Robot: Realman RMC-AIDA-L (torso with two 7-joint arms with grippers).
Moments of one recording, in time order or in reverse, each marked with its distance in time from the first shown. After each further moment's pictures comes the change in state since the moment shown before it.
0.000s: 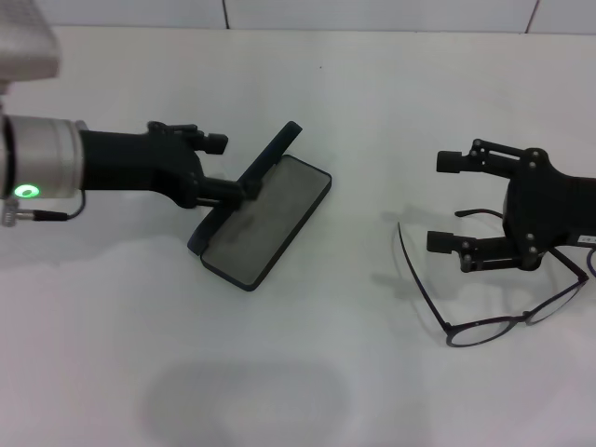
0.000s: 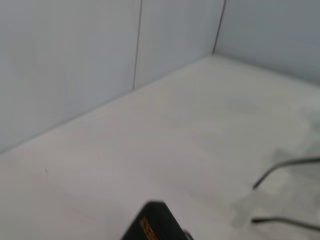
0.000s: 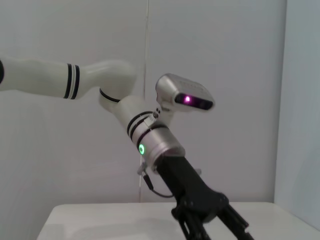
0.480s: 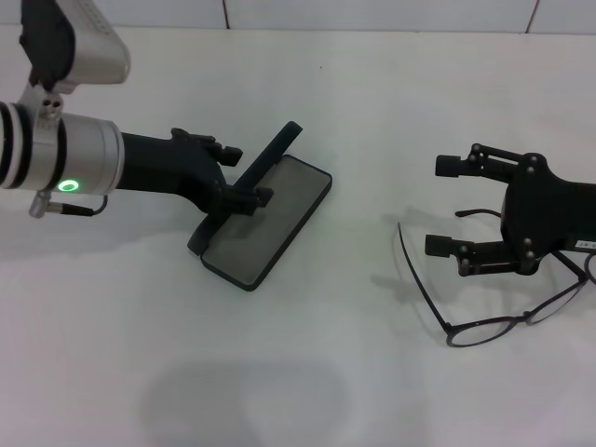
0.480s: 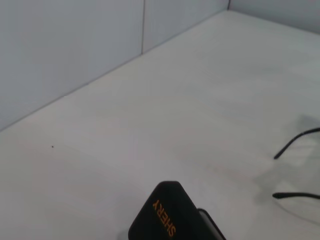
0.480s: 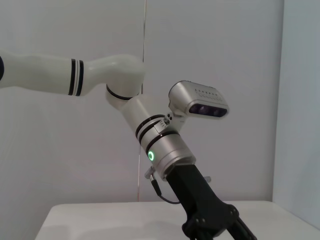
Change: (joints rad) left arm -0.060 -0.039 0.047 0.002 0.162 -0.082 -0.073; right arm -0.011 0.008 0.000 0.000 0.000 0.006 -0.008
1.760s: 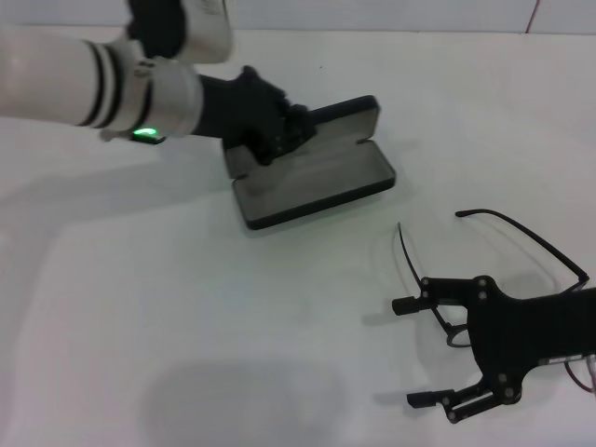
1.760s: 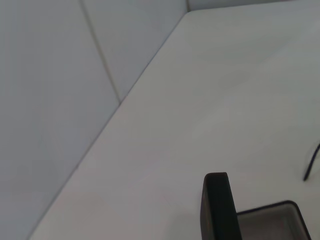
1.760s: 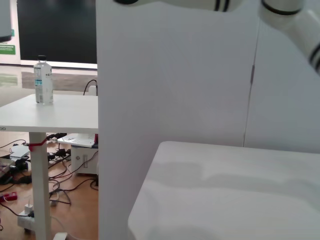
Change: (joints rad) left arm -0.176 -0.003 0.134 -0.113 -0.038 -0.213 0.256; right arm -0.018 0.071 -0.020 -0.068 -0.315 -0.079 -0.078
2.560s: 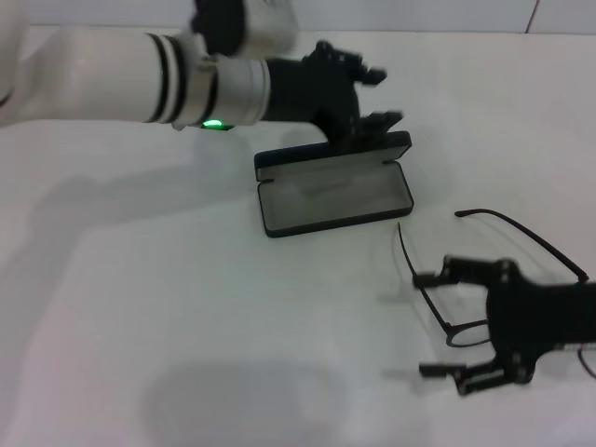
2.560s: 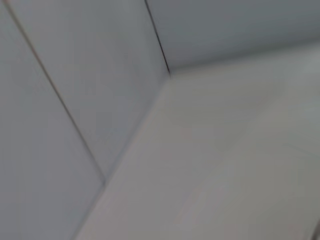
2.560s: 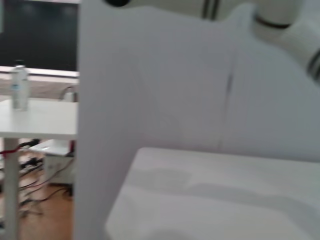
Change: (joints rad) left arm -0.019 0.000 0.157 -0.046 -0.343 -0.104 0.154; right arm -0.029 0.000 0.087 0.035 0.013 -0.006 -0.056
